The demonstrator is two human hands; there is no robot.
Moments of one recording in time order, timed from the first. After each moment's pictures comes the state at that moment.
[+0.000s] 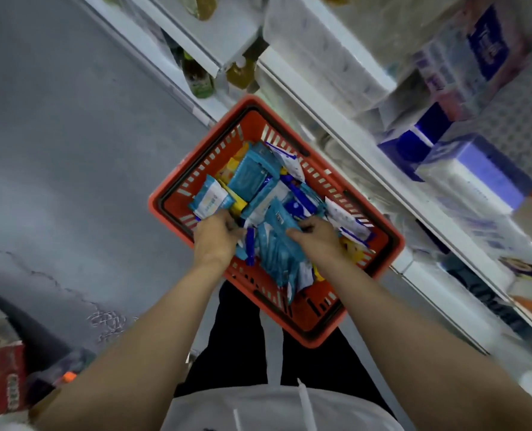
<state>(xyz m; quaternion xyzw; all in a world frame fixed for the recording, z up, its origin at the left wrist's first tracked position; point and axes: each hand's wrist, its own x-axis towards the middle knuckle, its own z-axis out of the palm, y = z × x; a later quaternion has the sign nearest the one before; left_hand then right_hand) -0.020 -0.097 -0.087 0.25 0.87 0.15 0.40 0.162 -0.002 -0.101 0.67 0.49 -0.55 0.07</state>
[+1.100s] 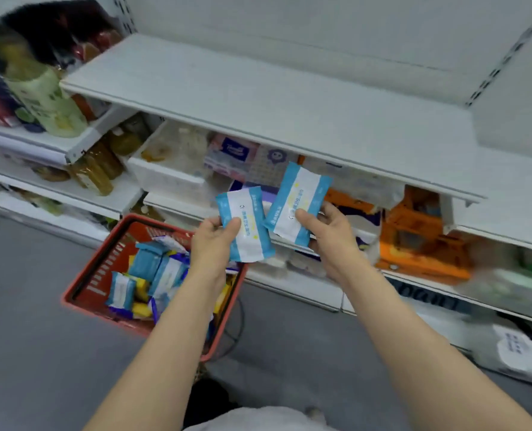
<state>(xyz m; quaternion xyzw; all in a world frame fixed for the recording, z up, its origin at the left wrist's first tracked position) 0.262 -0.056 0.140 0.23 0.60 0.56 0.52 0.453 -0.023 0.152 0.51 0.35 -0.63 -0.46</state>
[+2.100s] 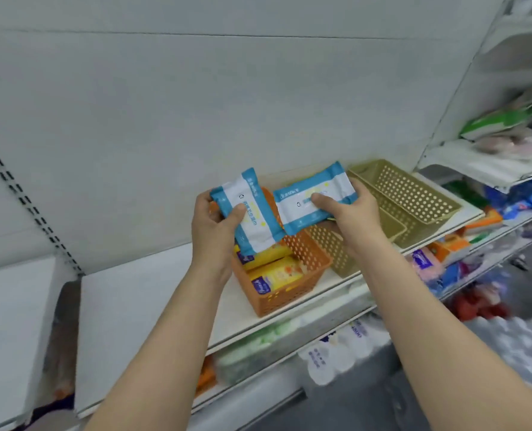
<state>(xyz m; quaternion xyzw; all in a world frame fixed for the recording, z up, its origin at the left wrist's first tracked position) 0.967 0.088 0.285 0.47 0.31 0.48 0.68 1.137 -0.025 0.321 0.61 0.22 -0.24 -0.72</state>
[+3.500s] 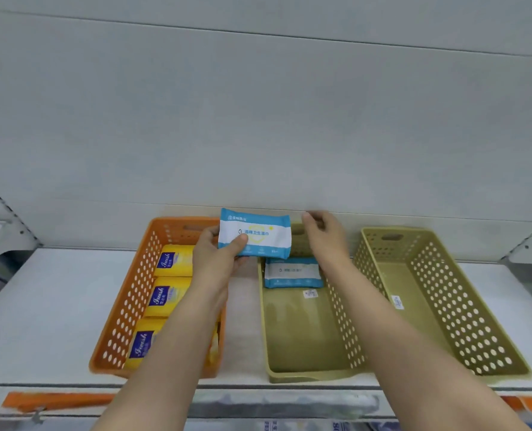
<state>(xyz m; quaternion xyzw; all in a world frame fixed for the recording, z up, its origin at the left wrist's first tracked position) 1.198 0.105 0.250 0.34 0.50 0.56 0.57 1.391 0.122 0.236 0.71 0.45 -0.26 -0.48</state>
